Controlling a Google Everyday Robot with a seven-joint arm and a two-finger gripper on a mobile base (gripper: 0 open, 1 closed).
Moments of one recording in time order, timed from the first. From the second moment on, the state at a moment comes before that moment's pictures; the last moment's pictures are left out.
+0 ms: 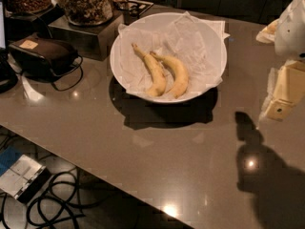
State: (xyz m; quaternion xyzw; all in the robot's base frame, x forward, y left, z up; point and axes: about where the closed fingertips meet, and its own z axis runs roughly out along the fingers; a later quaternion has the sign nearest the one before) arm 0.438 -0.217 0.976 -0.60 0.78 -0.03 0.16
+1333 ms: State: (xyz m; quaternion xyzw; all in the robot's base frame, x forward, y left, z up) arm 0.420 -0.135 0.978 -0.64 0.76 -0.04 0.12
